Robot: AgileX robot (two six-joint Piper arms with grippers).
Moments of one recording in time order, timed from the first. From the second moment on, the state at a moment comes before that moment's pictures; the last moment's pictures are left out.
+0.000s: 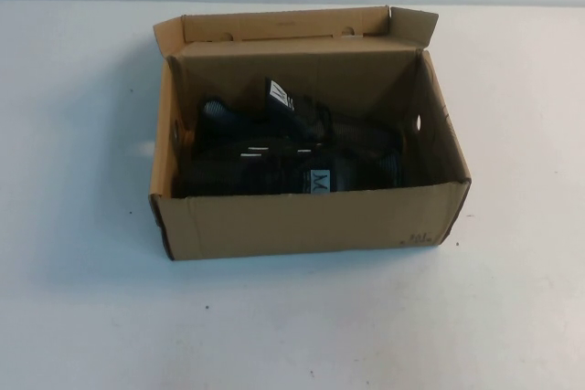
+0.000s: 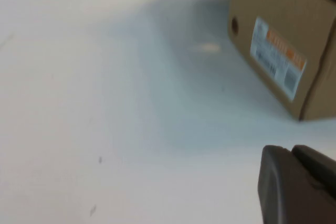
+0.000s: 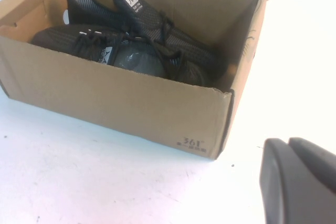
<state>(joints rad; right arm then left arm) 0.38 0.49 -0.52 0.17 0.50 -0.11 -0.20 -0.01 0.03 0.03 0.31 -0.01</state>
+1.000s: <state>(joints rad) 0.34 0.45 -0.51 0.20 0.50 -0.11 -0.20 -0.01 0.03 0.05 0.39 -0.02</state>
